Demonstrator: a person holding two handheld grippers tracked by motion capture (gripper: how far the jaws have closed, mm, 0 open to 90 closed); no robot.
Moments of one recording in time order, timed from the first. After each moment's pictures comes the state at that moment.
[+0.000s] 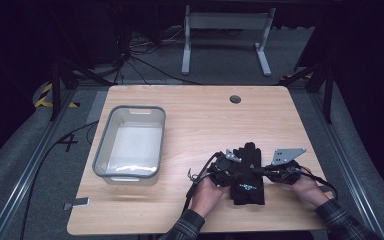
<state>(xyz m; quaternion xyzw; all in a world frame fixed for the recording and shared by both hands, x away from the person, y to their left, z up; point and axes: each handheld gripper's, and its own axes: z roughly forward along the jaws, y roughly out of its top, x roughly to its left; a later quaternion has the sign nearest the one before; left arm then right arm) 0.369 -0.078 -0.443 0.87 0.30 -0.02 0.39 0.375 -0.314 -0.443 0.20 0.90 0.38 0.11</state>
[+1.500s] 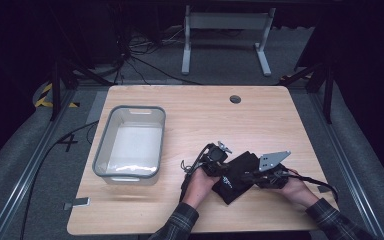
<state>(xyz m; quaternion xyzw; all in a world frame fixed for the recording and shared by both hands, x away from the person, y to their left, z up) 0.398 -0.053 -0.437 0.88 0.31 0.01 0.35 0.369 -0.283 -0.447 0.16 0.91 0.38 0.07</state>
